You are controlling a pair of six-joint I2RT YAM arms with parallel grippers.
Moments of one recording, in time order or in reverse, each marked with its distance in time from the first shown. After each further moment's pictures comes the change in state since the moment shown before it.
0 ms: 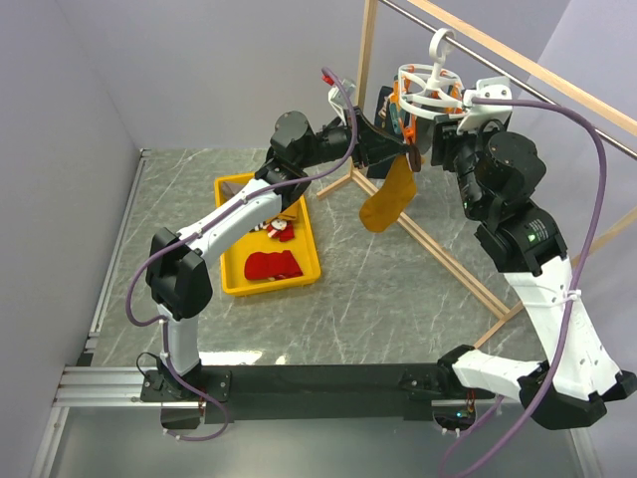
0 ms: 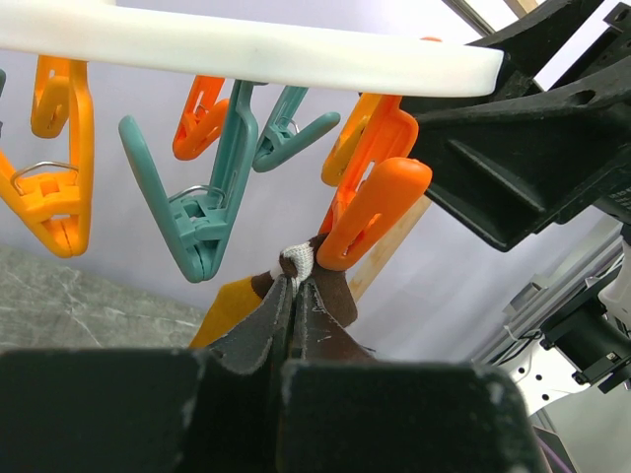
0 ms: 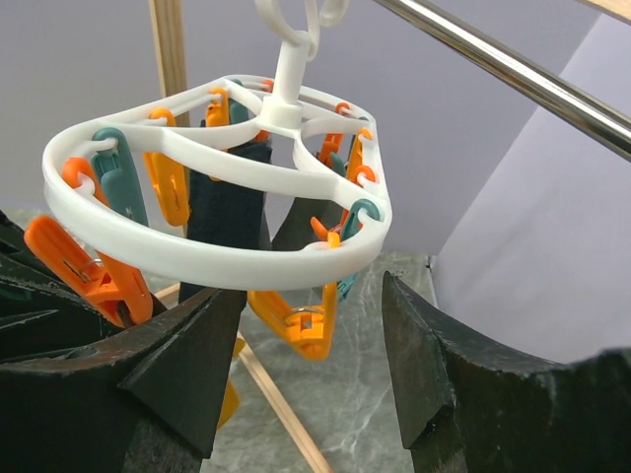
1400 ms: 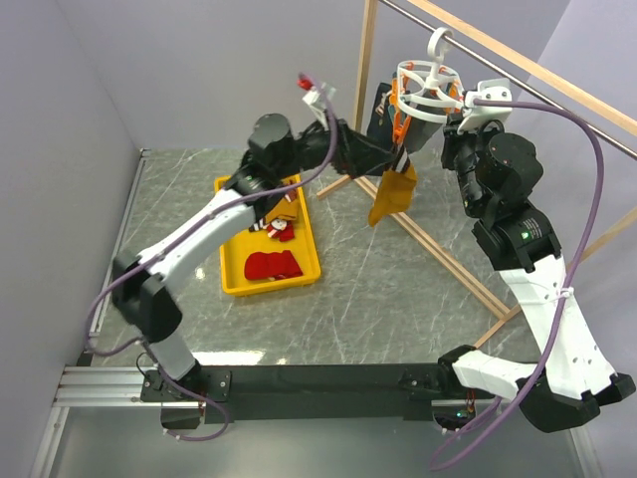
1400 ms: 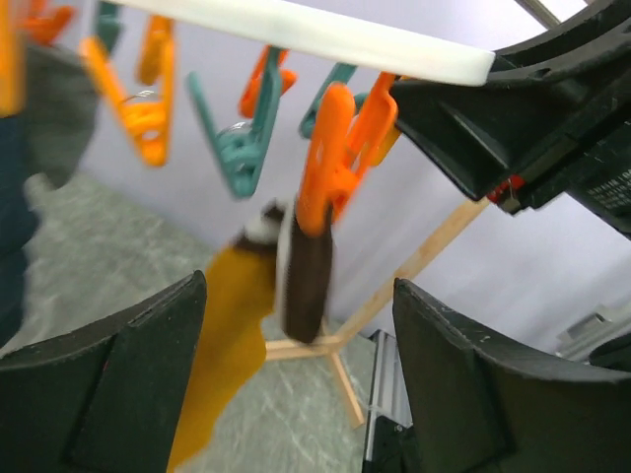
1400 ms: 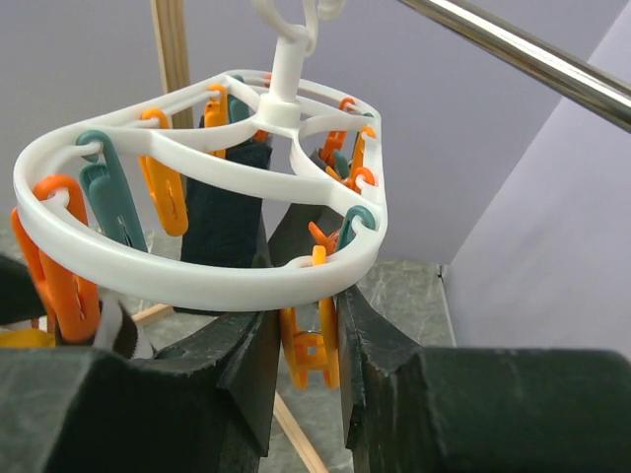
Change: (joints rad) left arm 0.007 -0.174 -0.118 -0.226 -0.146 0.125; right arm -0.061 -0.008 -0.074 0.083 -0.080 0.010
